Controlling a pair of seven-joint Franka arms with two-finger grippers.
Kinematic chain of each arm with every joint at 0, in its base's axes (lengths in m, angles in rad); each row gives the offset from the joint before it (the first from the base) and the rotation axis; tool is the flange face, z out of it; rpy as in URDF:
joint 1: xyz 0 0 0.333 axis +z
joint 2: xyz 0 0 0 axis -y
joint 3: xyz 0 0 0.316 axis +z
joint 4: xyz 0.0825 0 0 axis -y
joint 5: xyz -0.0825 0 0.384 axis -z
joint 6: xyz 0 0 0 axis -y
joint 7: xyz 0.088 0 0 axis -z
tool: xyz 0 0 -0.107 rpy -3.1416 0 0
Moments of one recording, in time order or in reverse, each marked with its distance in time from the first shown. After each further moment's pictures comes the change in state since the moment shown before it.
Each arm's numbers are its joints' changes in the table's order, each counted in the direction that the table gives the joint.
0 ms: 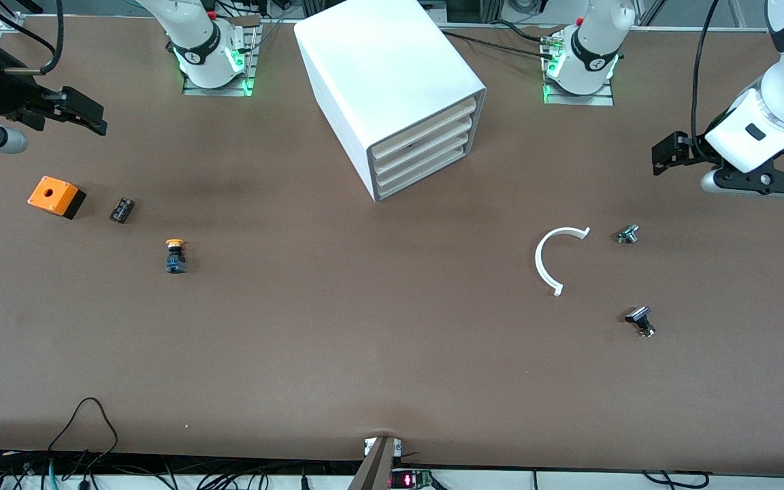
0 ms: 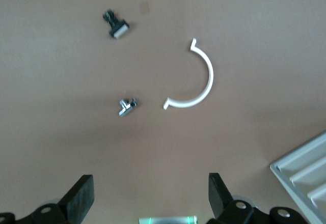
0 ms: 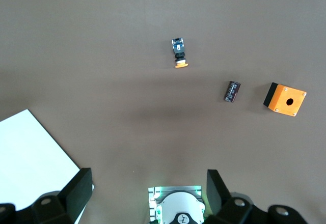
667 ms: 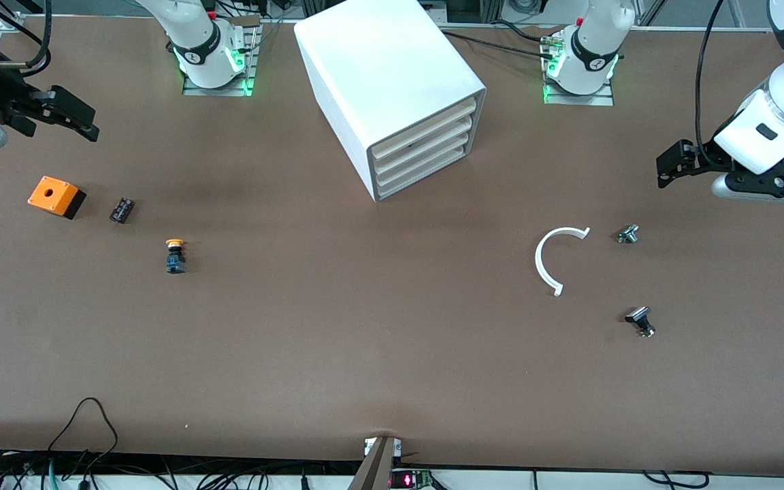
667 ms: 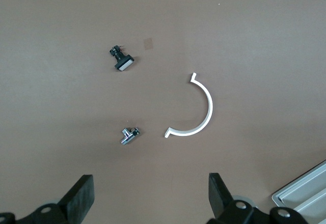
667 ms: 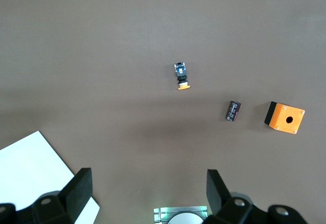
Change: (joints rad) left arm 0.006 0.001 0.004 -0.003 -0.012 0.155 -0.005; right arm -0.001 0.015 0.000 0.028 0.000 0.069 0.021
